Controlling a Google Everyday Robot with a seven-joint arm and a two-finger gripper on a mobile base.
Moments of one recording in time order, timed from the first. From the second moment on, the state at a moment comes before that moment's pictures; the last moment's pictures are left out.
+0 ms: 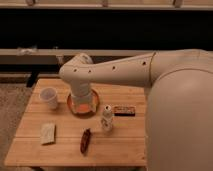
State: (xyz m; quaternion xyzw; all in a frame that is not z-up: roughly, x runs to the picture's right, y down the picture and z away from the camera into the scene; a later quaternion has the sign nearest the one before) arm -0.104 0.102 0.703 -0.26 0.23 0.64 0.68
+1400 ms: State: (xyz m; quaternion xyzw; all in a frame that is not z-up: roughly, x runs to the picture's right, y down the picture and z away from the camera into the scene) arm -0.169 0.079 0.781 -0.24 0.22 0.59 0.74
